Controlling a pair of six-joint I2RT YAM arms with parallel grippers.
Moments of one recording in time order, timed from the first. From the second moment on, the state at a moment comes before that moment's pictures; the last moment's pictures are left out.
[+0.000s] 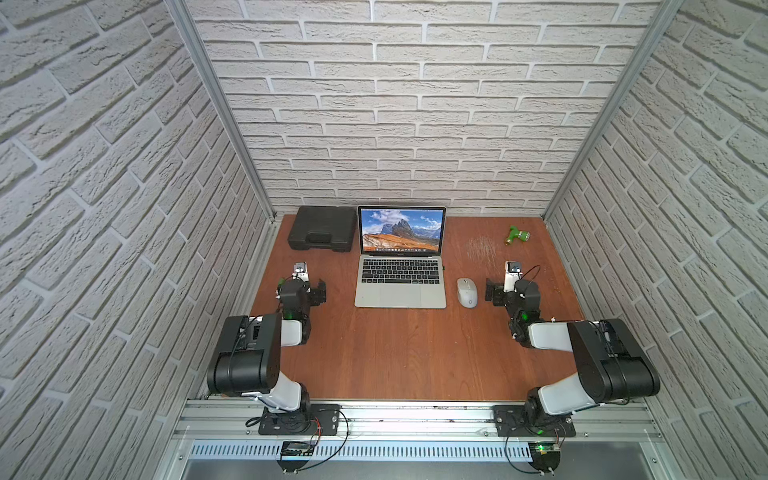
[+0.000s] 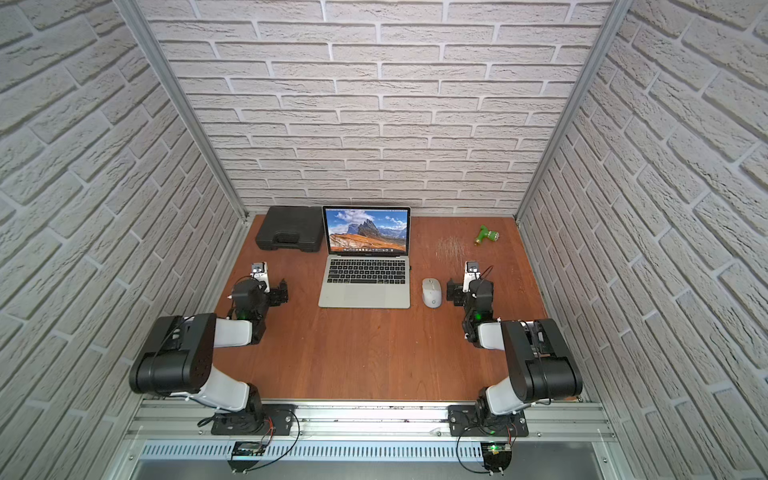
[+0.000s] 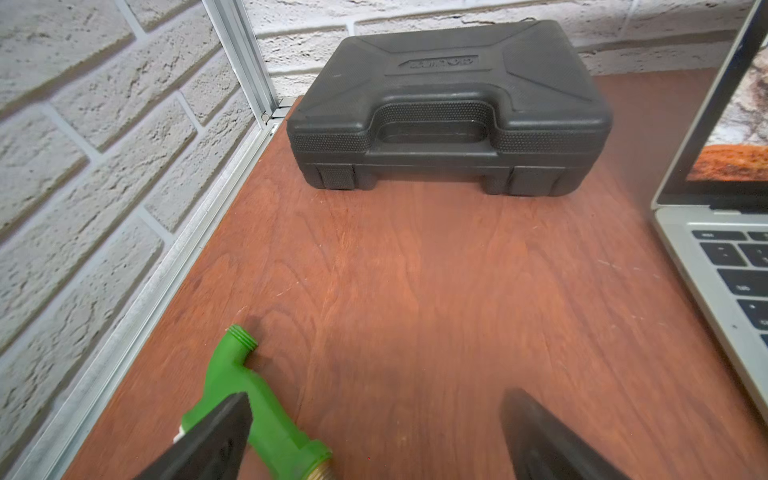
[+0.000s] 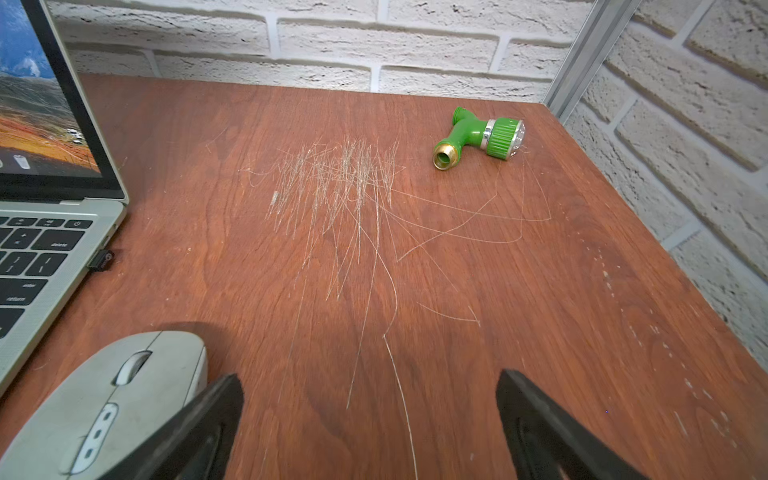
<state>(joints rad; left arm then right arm) 0.06 1.54 0.37 0.75 -0.12 0.10 0.01 1.51 0.38 0.70 0.15 -0.02</state>
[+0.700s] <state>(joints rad) -0.07 1.40 0.46 0.48 -0.26 0.13 0.05 1.40 0.70 0.15 0.14 0.00</state>
